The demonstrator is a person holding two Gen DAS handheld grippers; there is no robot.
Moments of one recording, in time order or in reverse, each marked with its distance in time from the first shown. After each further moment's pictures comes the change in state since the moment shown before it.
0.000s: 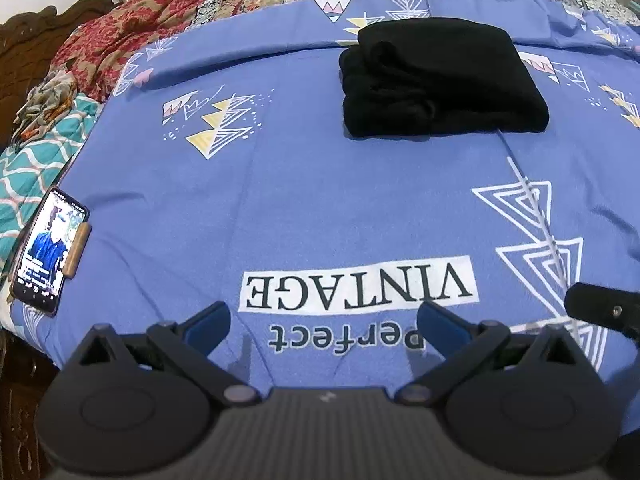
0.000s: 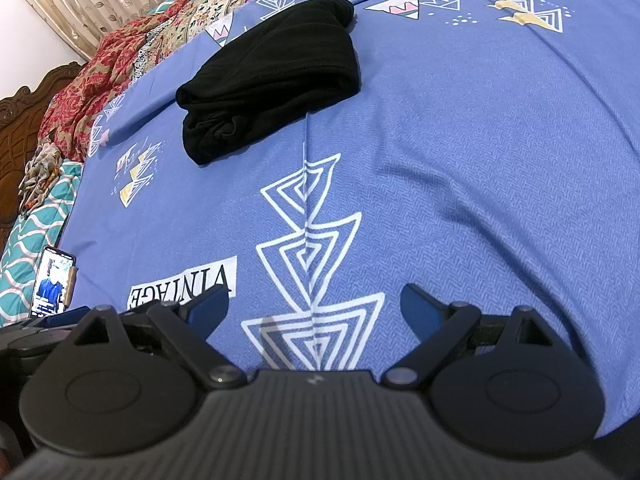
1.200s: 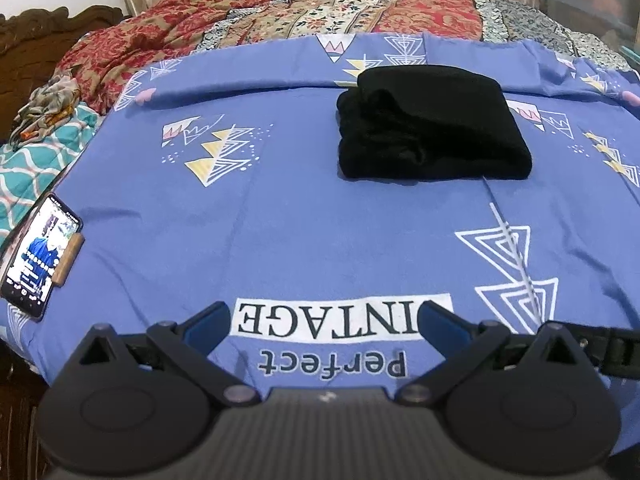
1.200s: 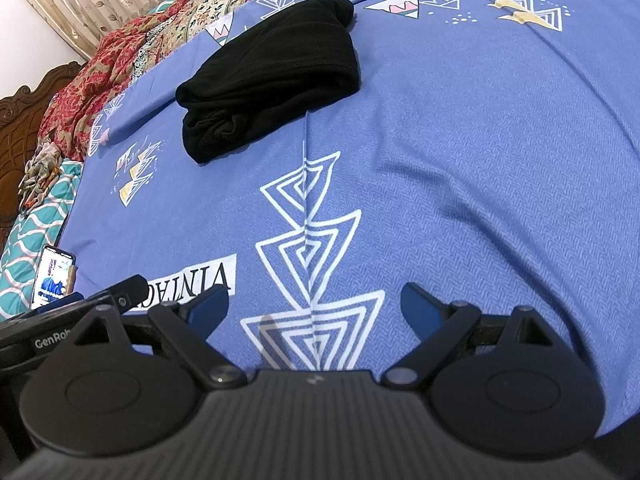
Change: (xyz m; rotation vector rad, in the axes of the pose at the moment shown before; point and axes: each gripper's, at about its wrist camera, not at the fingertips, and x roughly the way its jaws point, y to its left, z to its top) left arm -0.015 0.009 -0.001 -0.065 -0.117 -0.062; right arm 0.000 0.000 -0.001 0.000 0.002 -0.001
